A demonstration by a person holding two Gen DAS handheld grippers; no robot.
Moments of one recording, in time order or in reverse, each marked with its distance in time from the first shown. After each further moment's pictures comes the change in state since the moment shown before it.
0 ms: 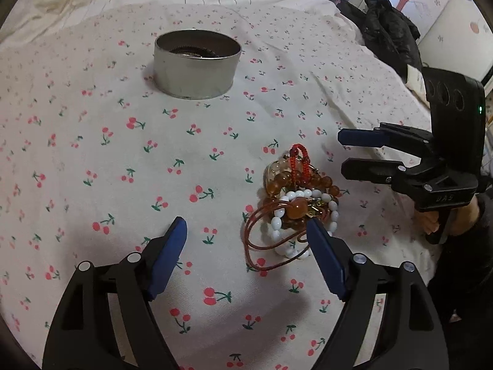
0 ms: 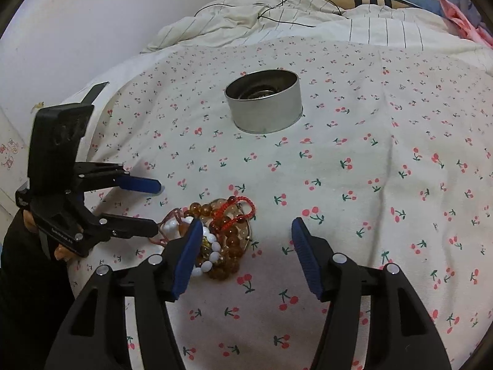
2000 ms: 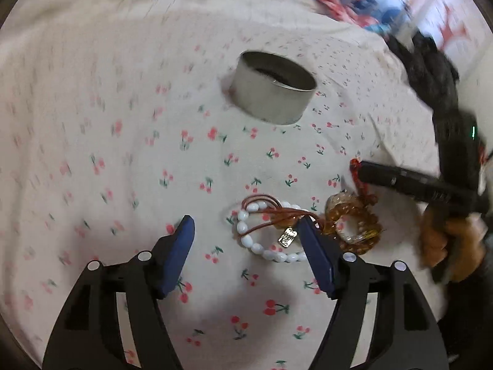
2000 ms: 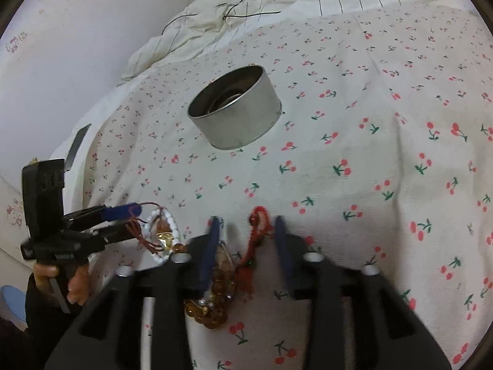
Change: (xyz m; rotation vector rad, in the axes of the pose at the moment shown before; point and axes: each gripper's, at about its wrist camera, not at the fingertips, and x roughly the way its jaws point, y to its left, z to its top) left arm -0.016 0.025 -0.005 -0.133 -0.102 0.165; right arm 0.029 -0.037 0.018 0.230 -0.018 0.083
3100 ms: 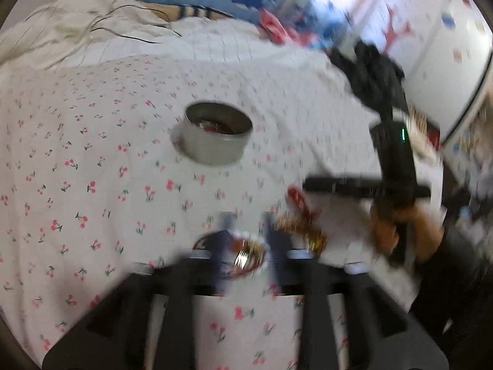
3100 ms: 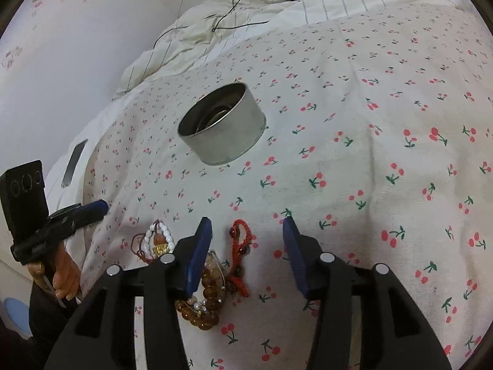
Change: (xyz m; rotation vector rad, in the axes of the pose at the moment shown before) left arm -0.043 0.004 0.018 0.116 -0.111 -0.221; right arm -0.010 -0.006 0.007 0.024 -0.025 -0.022
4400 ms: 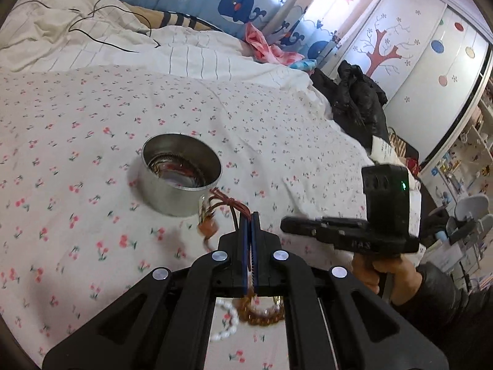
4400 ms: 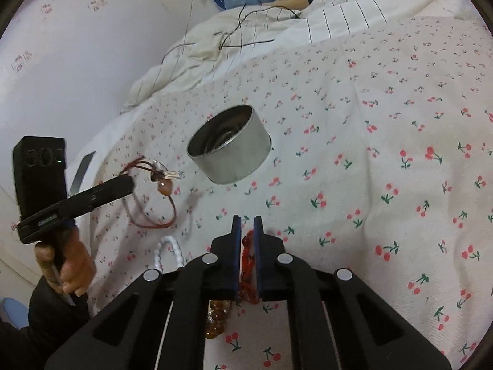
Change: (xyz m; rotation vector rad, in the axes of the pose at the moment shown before) left arm 0.040 0.002 0.051 -0.091 -0.090 -0.160; right arm -0.010 -0.004 0.005 0.012 -0.080 0.032
